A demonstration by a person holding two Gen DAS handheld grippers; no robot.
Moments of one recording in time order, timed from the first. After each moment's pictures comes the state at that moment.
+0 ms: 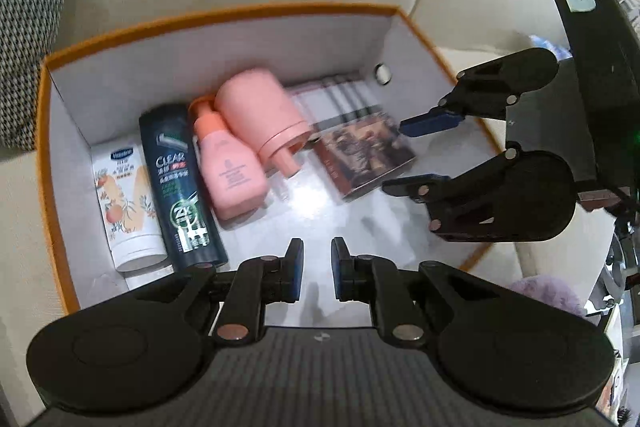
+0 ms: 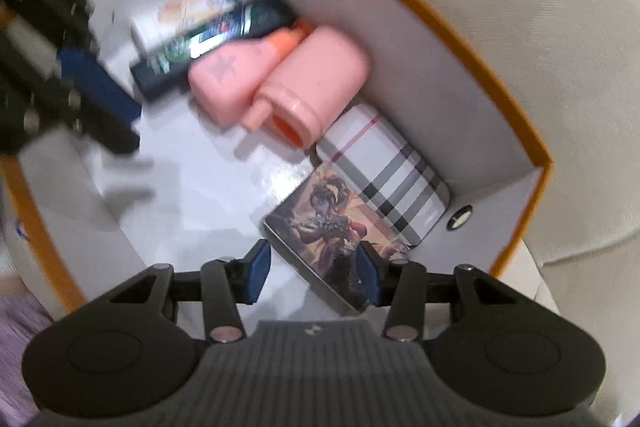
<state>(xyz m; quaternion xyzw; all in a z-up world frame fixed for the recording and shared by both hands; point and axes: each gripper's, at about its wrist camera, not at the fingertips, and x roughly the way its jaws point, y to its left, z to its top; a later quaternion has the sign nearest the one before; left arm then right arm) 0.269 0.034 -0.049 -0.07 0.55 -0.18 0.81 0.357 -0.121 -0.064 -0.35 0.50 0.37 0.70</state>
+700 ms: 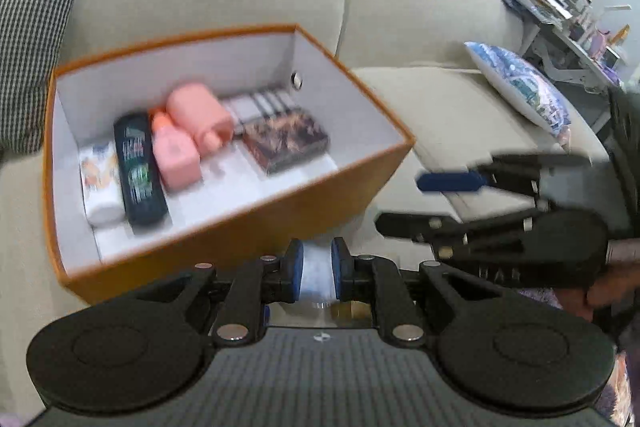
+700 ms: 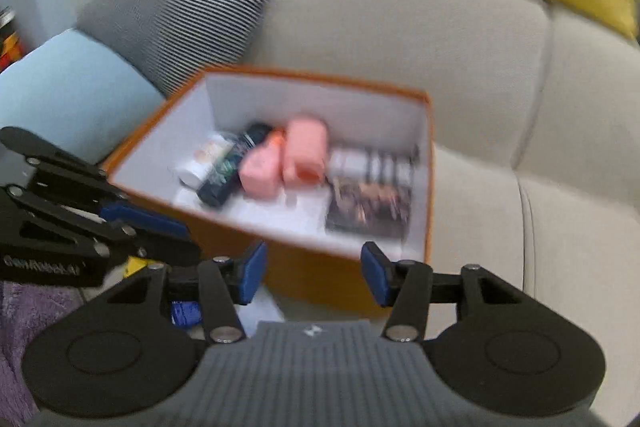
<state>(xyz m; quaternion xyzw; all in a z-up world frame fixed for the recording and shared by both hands) 0.159 -0.012 -0.027 -0.05 0.47 -0.20 0.86 0.209 -0.196 -0.008 -0.07 0.44 0.24 0.86</state>
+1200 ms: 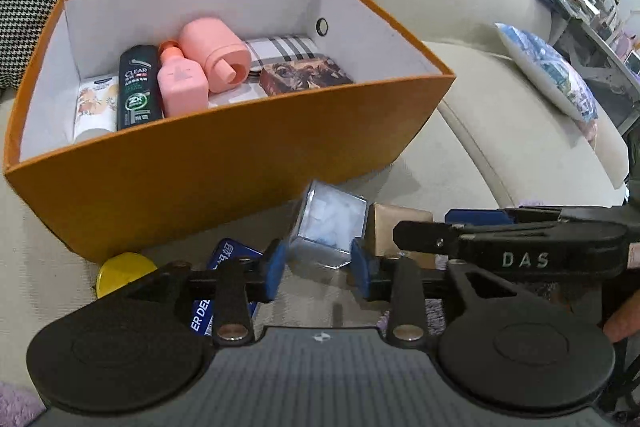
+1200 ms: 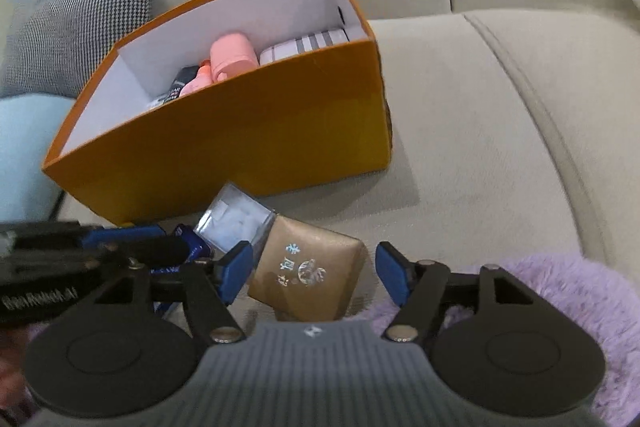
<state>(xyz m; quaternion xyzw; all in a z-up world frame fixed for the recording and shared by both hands) 0.143 -0.021 -0.079 -0.06 0.49 -0.17 0.86 0.189 -0.221 -0.081 0.09 0.51 0.14 0.84</state>
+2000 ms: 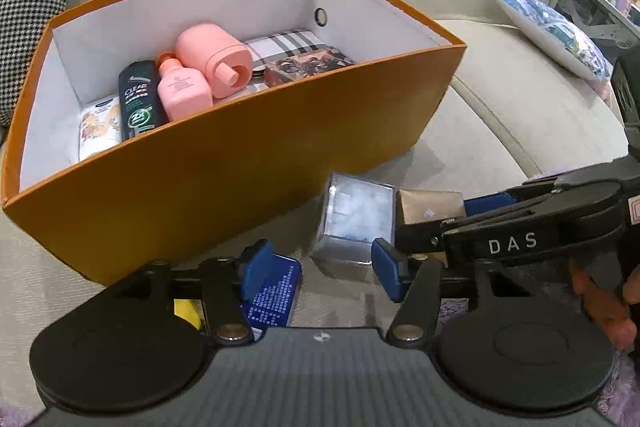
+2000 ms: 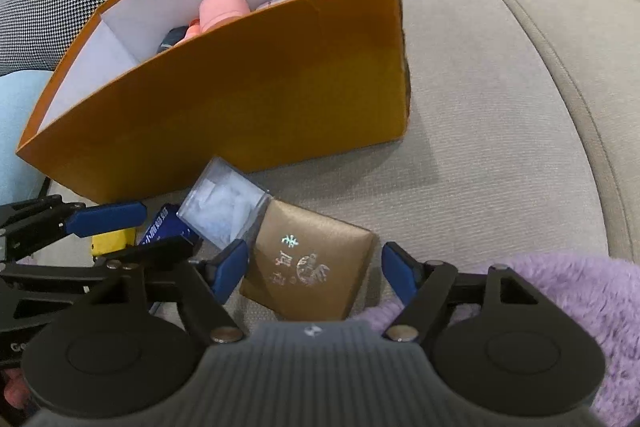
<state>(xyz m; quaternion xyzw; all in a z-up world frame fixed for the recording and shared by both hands) 0.149 -0.022 -0.088 0.02 0.48 -0.17 0.86 0.203 -0.207 -0.103 0.07 0.56 0.15 0.81</state>
